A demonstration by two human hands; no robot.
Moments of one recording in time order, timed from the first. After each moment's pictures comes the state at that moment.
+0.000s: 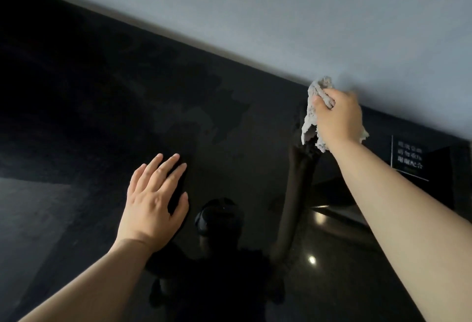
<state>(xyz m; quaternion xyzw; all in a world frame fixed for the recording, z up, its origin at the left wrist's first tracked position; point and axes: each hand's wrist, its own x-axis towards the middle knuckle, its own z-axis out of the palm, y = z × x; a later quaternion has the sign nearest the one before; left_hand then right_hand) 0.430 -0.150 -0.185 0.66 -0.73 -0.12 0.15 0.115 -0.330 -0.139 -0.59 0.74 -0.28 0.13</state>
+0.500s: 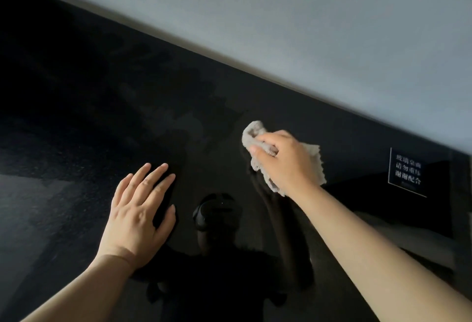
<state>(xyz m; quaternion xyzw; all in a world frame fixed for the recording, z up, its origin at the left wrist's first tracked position) 0.429 -0.153 -0.186 0.66 -0.73 -0.12 0.13 0.167 -0.279 -0.150 -0.68 0.65 -0.16 0.29</state>
